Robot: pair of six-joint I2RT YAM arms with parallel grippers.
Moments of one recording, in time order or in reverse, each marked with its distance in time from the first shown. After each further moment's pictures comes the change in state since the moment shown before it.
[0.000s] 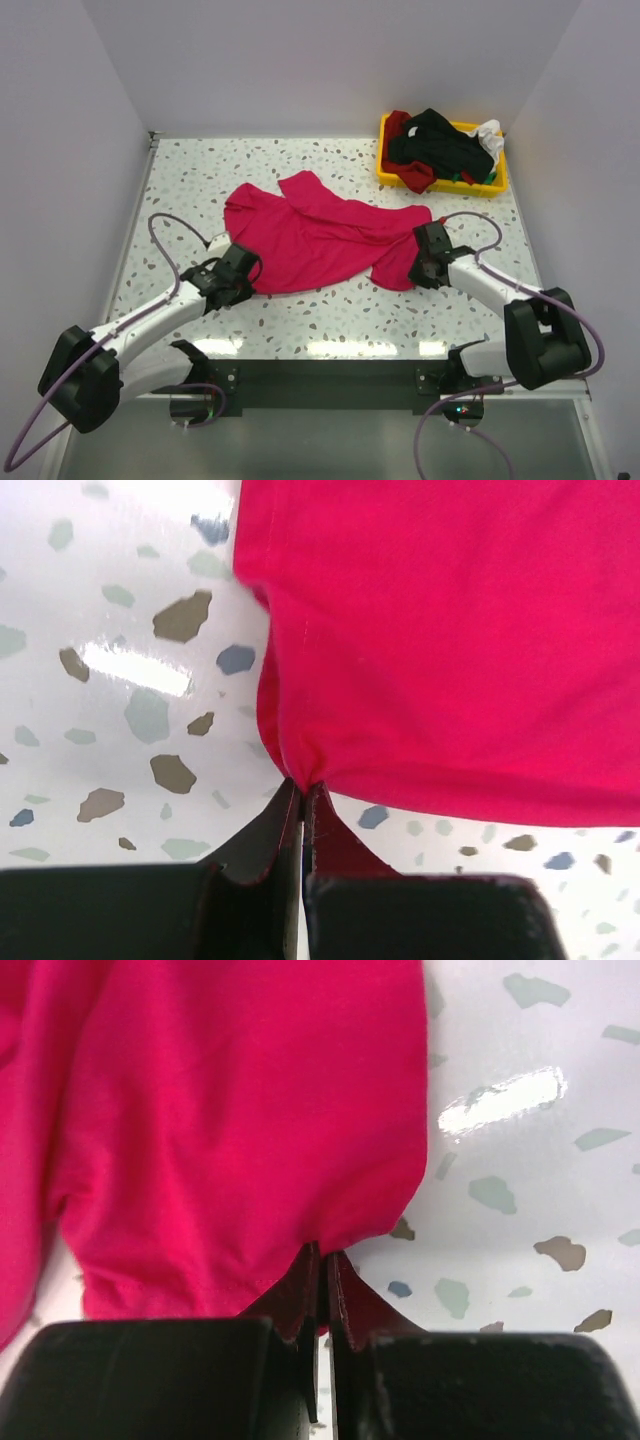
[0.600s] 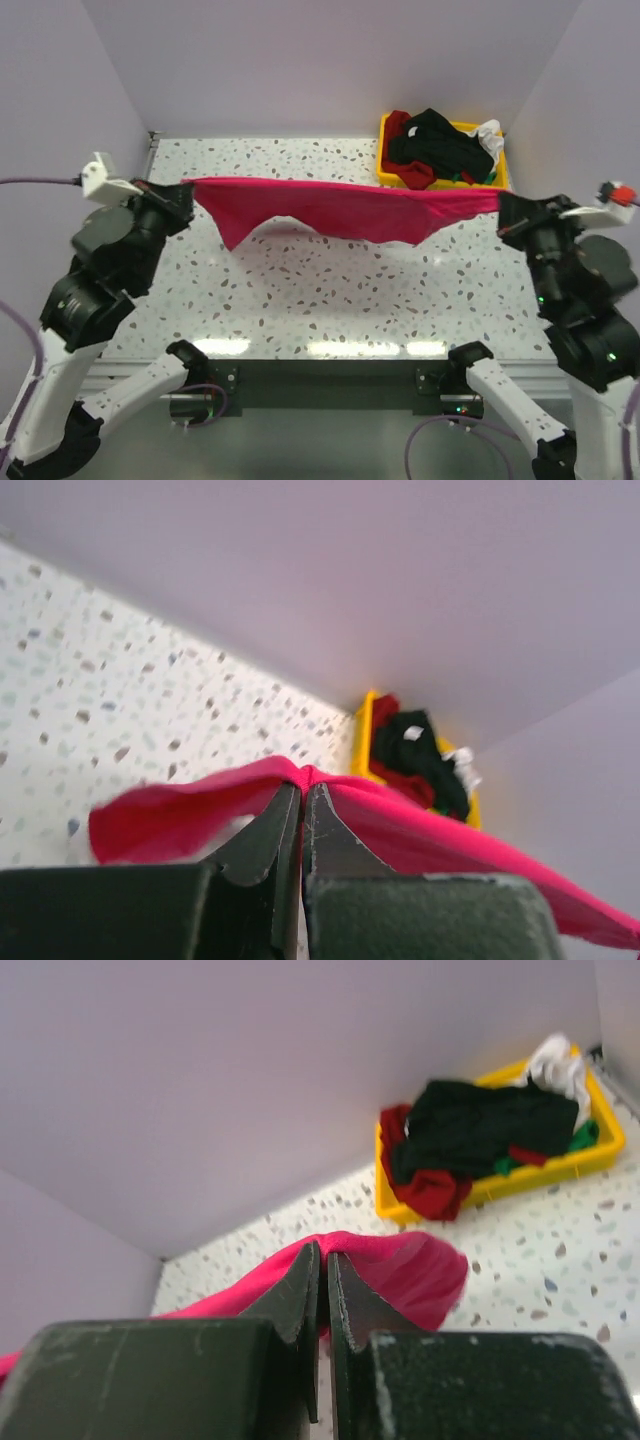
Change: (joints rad) left arm 0.000 -0.302 0.793 -0.116 -0.227 0.238; right arm 0.005 -0.673 0.718 -0.293 0.178 -0.162
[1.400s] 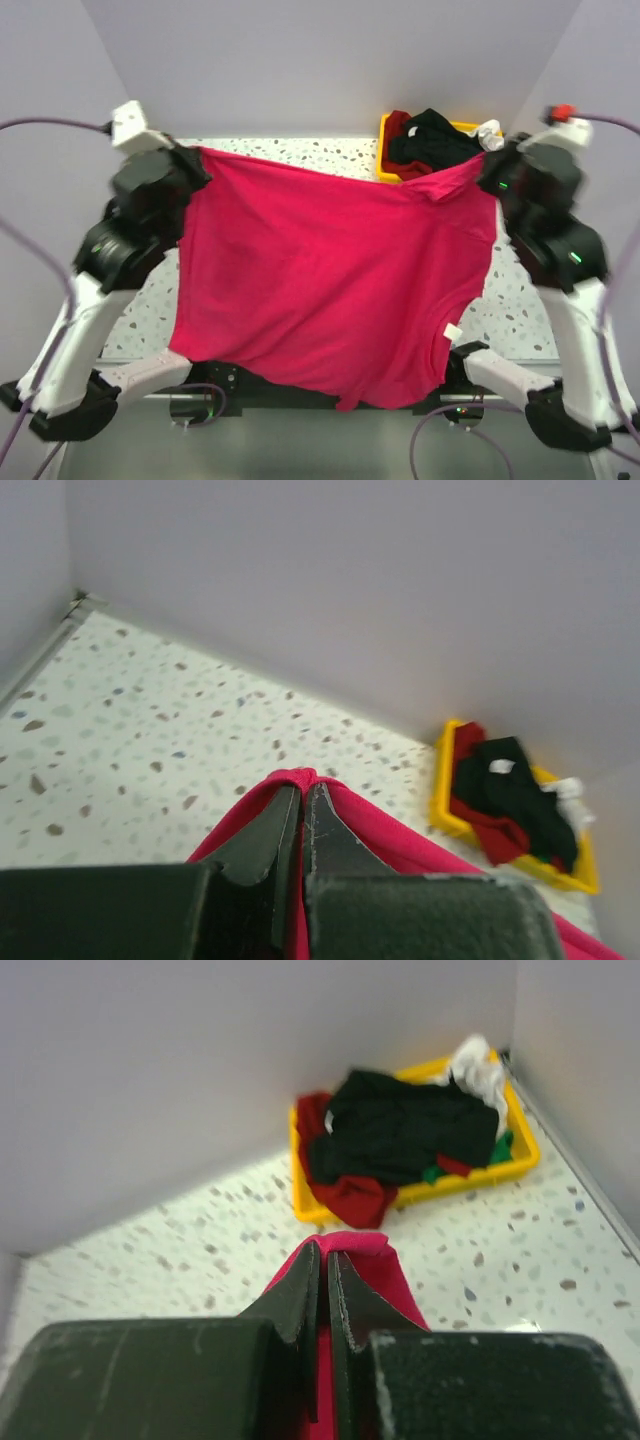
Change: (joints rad) left arm -0.002 0.191 0.282 0.021 -0.086 0.196; right arm 0.002 0.287 0.343 -0.090 0.114 -0.147
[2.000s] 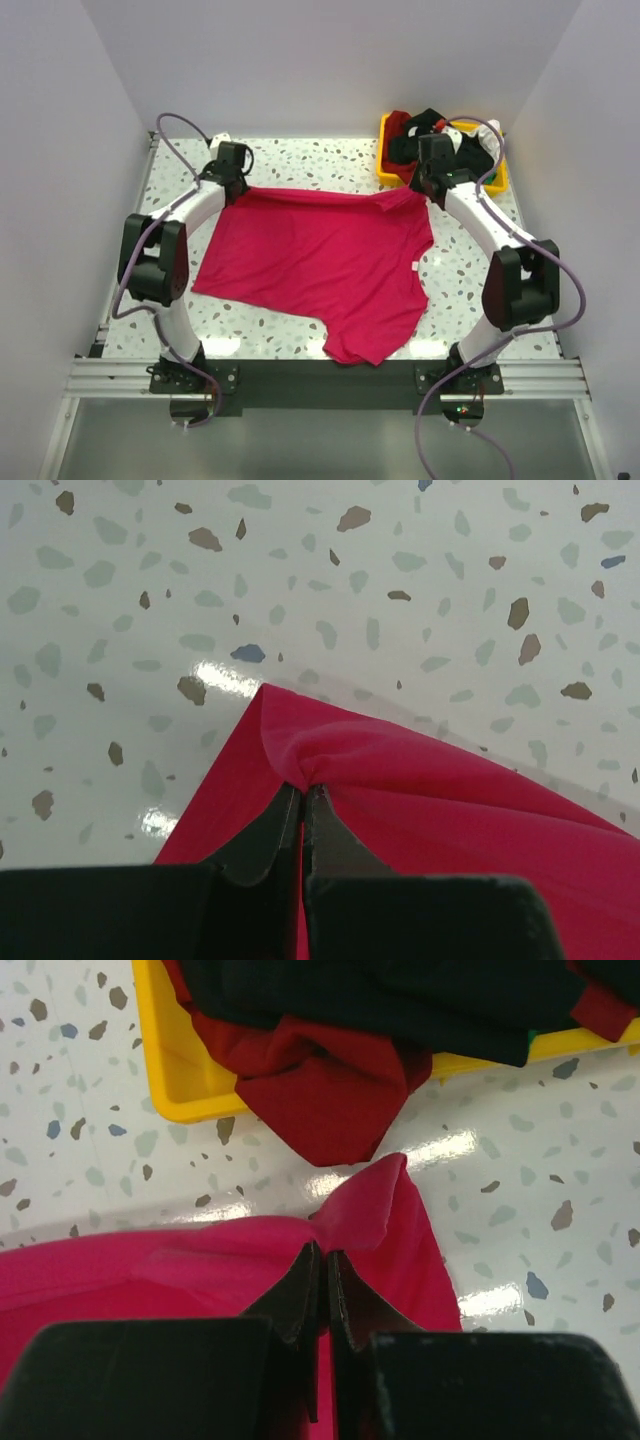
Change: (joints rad) left arm 0.377 0.829 -0.326 0.423 0.256 0.073; right arm -0.100 0.666 -0.367 0.413 -0.167 0.003
